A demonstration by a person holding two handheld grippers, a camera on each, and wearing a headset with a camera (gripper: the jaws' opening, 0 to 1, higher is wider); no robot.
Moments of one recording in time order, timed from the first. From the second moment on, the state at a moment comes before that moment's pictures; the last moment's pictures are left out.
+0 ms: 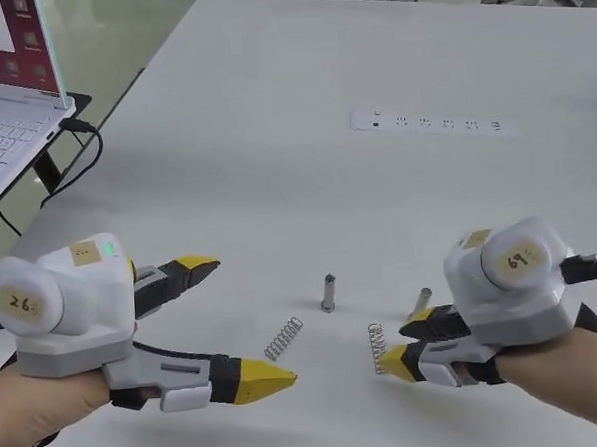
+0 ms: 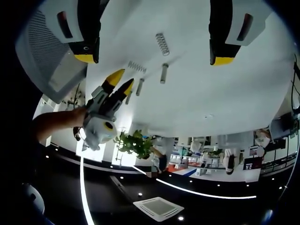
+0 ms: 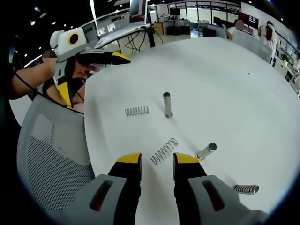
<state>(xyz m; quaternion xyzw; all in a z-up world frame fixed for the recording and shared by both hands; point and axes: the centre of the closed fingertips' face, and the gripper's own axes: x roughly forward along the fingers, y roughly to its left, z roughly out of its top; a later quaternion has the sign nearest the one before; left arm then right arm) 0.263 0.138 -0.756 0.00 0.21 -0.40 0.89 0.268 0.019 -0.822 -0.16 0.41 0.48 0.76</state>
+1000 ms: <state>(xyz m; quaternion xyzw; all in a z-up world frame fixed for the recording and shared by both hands) 0.262 0.142 -0.759 -0.01 0.21 -0.40 0.89 0.274 0.019 -0.855 -0.20 0.44 0.44 0.75</state>
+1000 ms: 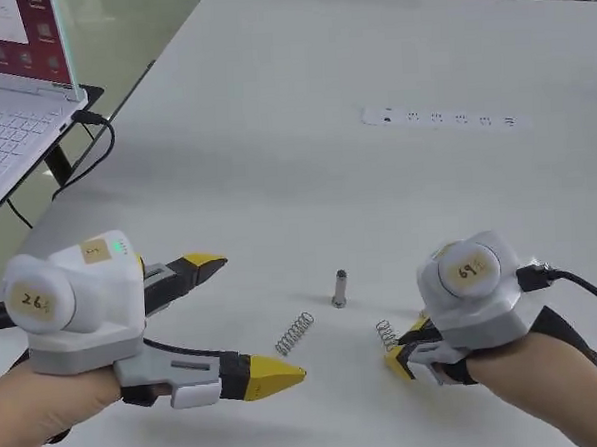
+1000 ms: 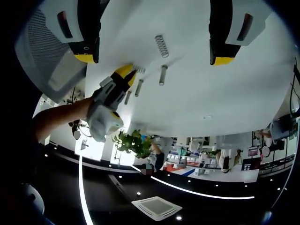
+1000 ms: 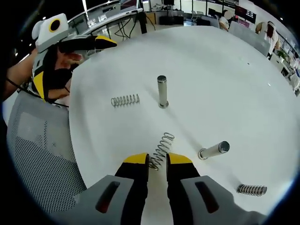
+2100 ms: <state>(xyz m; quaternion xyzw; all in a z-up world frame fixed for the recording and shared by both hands) 0.248 0.130 -0.769 -0.01 0.22 -0.42 0.88 0.267 -0.003 -0.821 -0.23 0.39 0.50 0.74</state>
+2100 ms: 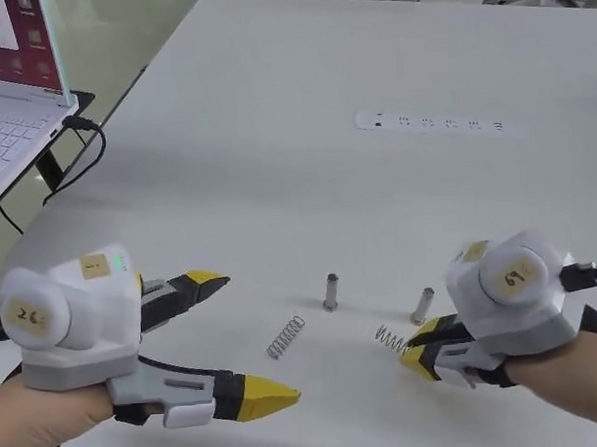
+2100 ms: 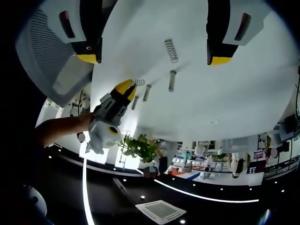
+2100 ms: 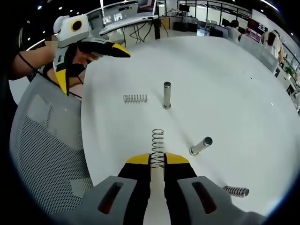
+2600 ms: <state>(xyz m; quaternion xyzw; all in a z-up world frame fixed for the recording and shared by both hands) 0.233 0.114 -0.767 -0.02 0.22 -0.45 0.86 0.264 -0.018 -0.800 -0.28 0.36 0.53 0.72</state>
